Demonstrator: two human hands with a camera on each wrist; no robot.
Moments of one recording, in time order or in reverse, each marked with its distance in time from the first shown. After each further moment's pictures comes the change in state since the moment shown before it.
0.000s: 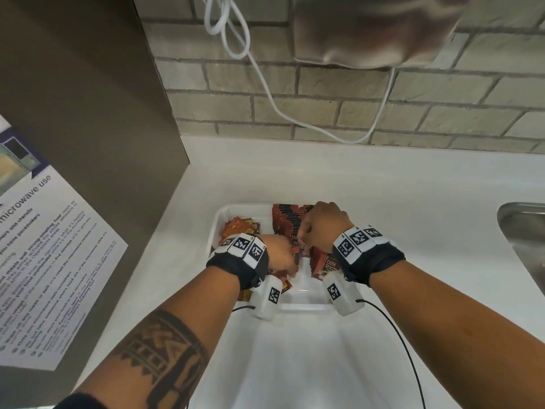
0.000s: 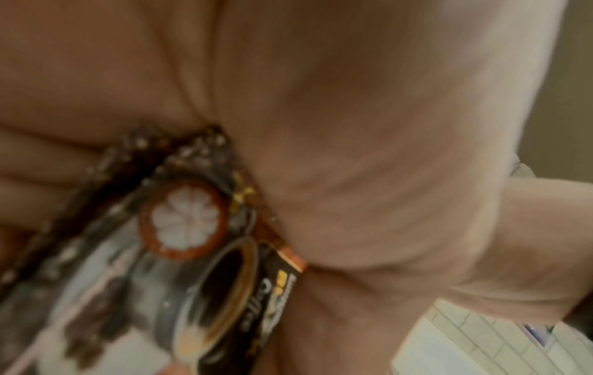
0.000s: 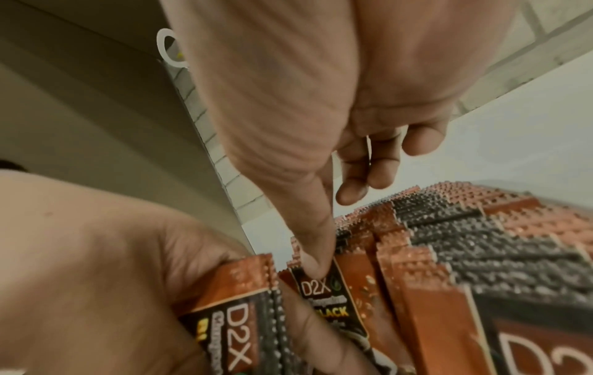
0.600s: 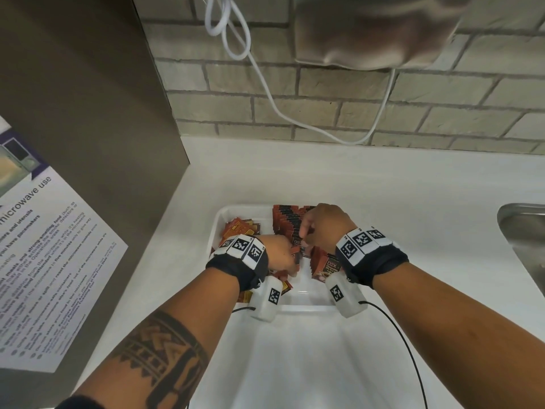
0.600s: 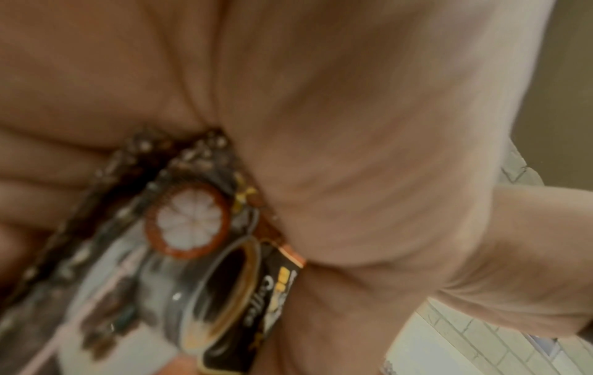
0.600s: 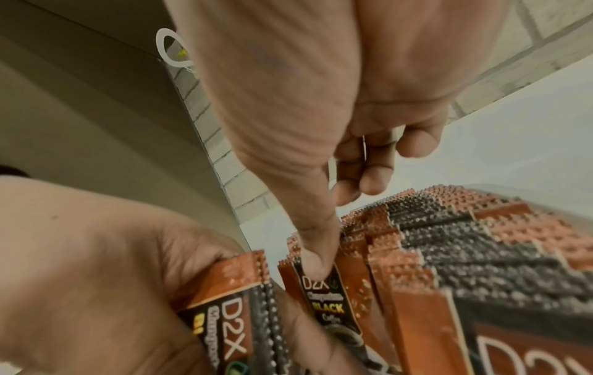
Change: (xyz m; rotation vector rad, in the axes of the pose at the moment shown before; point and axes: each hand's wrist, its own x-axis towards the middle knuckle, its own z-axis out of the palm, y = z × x) left_hand -0.002 -0.002 0.000 -0.074 0.011 -0.005; right_hand -0.008 0.003 -0.009 0.070 -0.033 -0.060
